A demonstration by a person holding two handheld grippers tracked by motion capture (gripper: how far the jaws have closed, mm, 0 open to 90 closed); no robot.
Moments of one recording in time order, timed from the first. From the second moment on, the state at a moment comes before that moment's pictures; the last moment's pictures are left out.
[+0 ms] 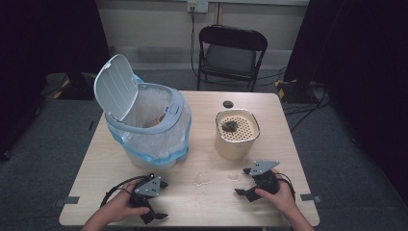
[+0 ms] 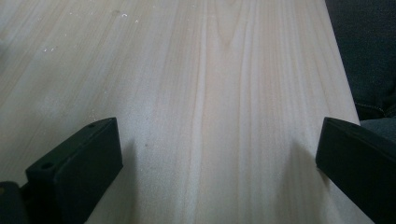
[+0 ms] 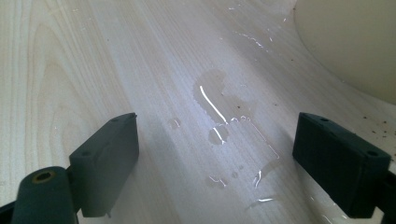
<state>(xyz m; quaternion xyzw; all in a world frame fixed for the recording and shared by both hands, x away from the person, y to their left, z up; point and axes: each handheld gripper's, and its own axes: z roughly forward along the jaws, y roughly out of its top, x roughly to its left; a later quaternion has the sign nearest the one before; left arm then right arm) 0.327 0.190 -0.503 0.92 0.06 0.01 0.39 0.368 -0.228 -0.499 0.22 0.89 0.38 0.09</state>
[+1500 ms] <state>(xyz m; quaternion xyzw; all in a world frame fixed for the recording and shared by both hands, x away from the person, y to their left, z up) 0.314 0.263 -0.424 0.89 0.26 0.02 0.37 0.368 -0.228 -0.500 0.22 0.89 0.39 0.09</state>
